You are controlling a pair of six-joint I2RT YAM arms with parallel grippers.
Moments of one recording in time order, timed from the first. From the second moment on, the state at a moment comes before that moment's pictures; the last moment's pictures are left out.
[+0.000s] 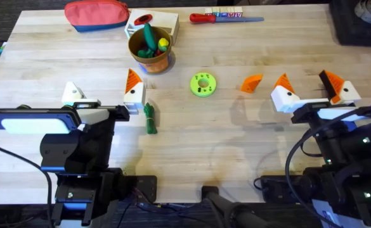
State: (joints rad) left arm 0.00 0.00 0.01 -0.02 0.00 -0.01; right arm 0.00 0.00 0.01 -0.09 -0.02 0.00
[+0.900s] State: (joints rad) left arm 0.00 0.37 0.77 -0.95 0.14 -0.11; right arm 0.00 0.31 0.64 -0.74 -0.02 0.06
